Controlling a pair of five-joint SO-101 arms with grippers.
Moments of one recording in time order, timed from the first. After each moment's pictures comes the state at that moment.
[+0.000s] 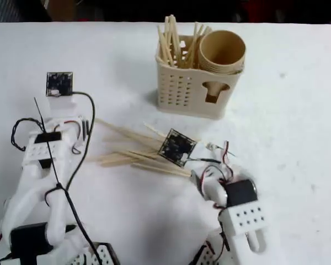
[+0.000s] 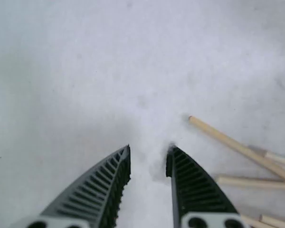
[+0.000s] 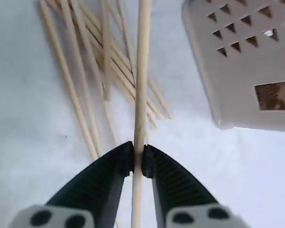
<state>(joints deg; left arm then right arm) -15.3 -17.8 52.4 29.6 -5.6 -17.8 -64.5 65.5 57.9 50.2</state>
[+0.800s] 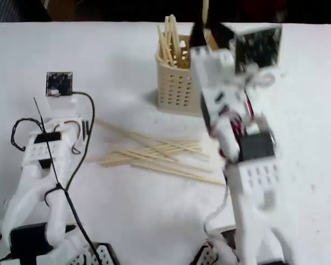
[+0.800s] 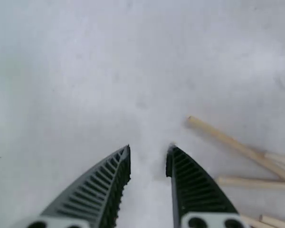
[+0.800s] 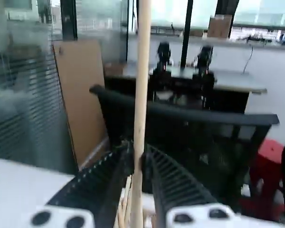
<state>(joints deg) -15.3 -17.8 52.4 29.6 -5.6 -16.0 -30.4 14.8 19.4 3.4</state>
